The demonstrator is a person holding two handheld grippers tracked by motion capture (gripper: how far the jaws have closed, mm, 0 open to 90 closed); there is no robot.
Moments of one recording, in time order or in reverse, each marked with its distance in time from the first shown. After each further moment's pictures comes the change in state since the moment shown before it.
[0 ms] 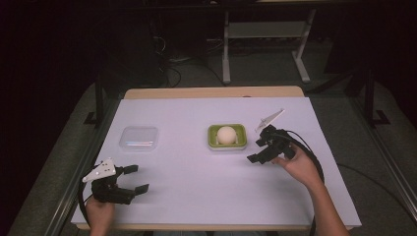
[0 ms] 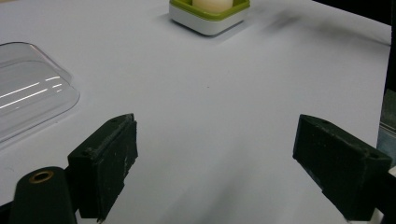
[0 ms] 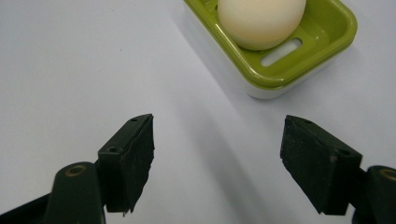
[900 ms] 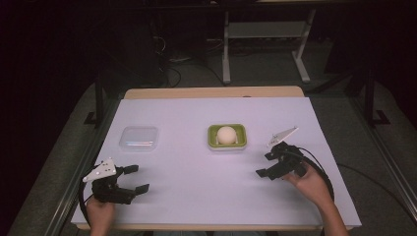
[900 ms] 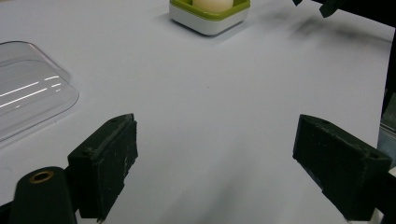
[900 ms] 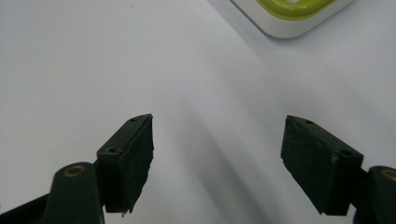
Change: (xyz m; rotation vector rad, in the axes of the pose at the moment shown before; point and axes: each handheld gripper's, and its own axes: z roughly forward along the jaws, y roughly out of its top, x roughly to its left) left arm 0.000 0.000 0.001 0.002 0.002 -0.006; right arm 0.015 -0.050 -0.003 -0.024 -0.003 0.037
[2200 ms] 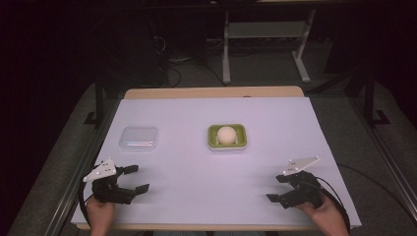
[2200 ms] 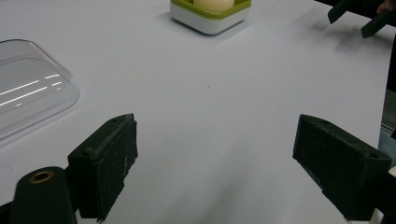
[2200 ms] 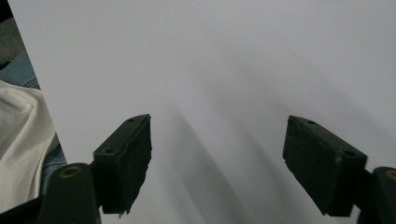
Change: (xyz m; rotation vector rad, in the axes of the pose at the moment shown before) left arm 0.000 0.000 0.000 0.004 0.000 -0.001; right arm 0.043 -0.069 -0.017 -0.070 -0.011 0.052
